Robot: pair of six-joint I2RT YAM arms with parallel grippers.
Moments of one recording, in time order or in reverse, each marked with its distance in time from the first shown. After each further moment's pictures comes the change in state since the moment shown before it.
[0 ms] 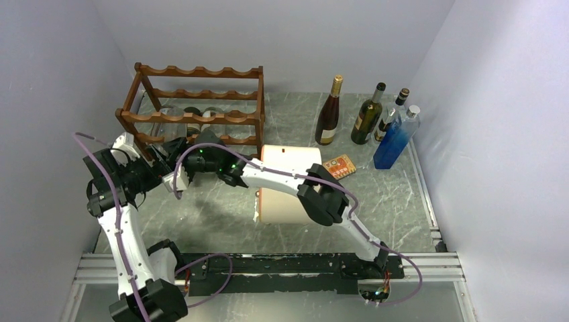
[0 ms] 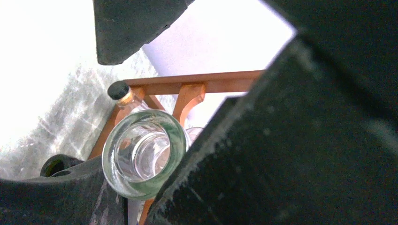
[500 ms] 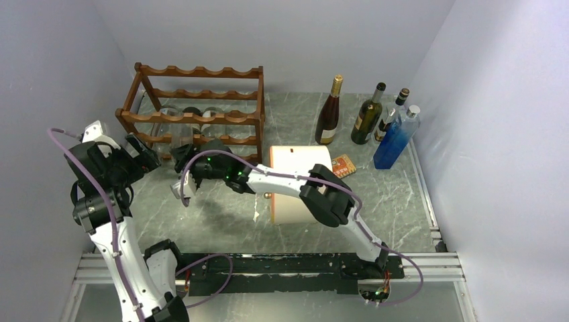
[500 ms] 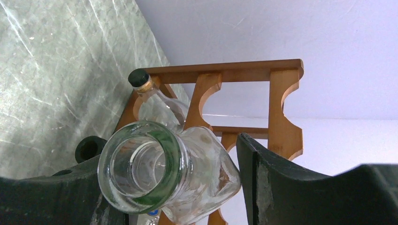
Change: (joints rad) left arm -0.043 -0.067 0.284 -0.156 -0.367 -0.002; right arm 0.001 -0.071 -0.191 0.125 0.015 0.002
